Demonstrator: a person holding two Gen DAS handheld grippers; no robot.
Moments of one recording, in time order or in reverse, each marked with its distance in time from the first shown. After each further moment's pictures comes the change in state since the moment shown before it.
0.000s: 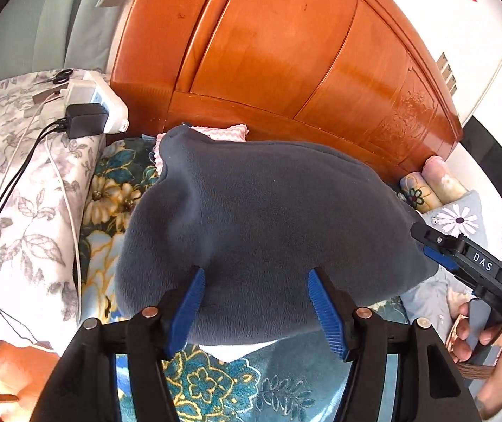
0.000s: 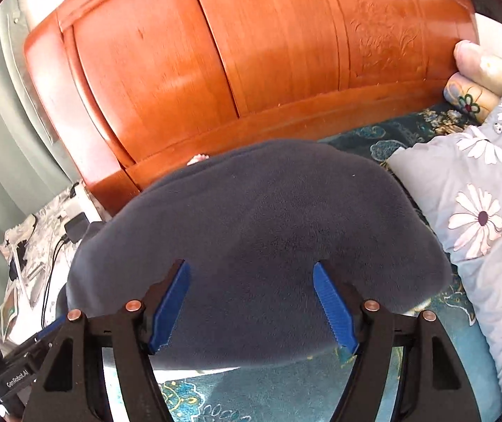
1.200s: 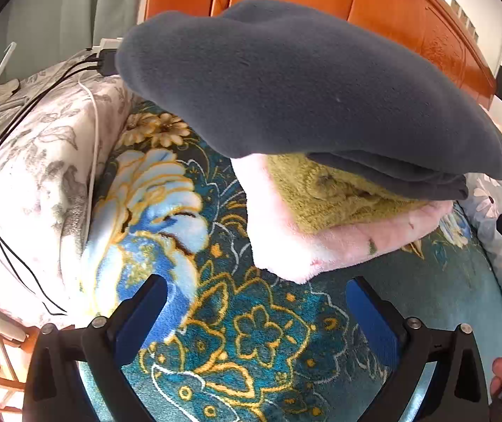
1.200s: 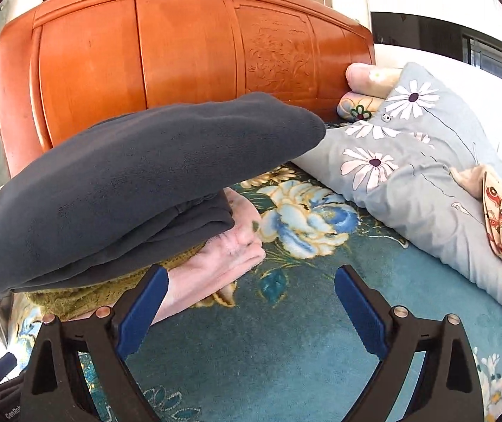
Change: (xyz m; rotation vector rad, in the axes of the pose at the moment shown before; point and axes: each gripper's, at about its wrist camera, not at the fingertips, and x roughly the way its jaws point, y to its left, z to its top) left arm 0.059 0.022 -0.117 0.123 0.017 0.232; right arm -0.004 -0.007 -0.162 0.093 -0.253 -0.390
